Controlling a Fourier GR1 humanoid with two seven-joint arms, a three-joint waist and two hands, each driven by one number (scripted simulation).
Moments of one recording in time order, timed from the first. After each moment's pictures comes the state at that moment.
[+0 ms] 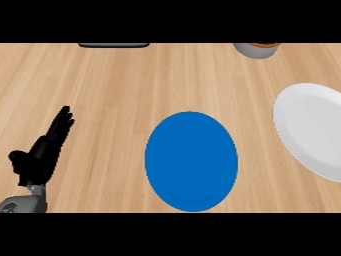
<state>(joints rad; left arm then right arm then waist) -0.06 0.22 0.06 -1.34 0.02 -0.05 -0.12 -0.13 -0.98 -0.49 -0.83 0.28 0.10 -0.74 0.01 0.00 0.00</state>
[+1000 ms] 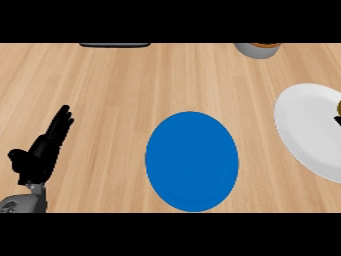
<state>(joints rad) -0.07 0.21 0.08 -1.33 0.00 -0.07 -0.12 -0.41 -0.63 -0.30 -0.86 0.39 -0.04 -0.39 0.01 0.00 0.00</state>
